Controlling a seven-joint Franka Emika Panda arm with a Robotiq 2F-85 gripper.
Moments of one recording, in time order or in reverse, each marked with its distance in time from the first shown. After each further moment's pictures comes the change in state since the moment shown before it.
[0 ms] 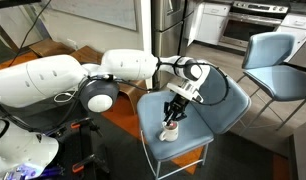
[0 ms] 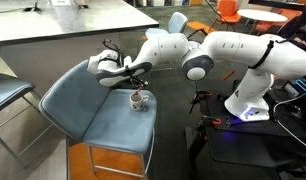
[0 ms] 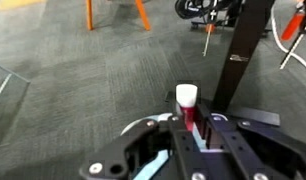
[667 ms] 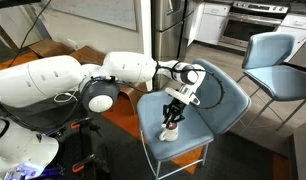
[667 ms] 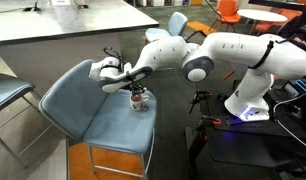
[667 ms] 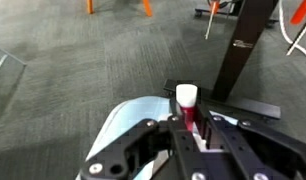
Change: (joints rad) arm 0.009 0.014 0.022 -0.059 0.005 0.116 0.006
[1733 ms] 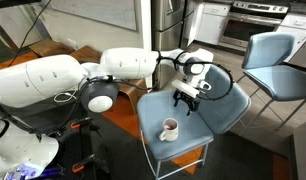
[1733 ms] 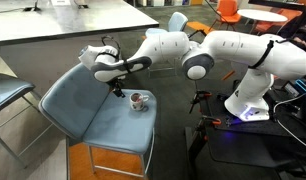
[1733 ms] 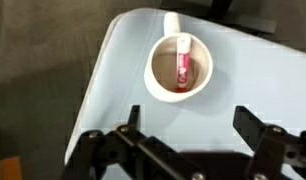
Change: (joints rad) arm -0.021 -0.020 0.034 0.100 0.117 0.304 0.060
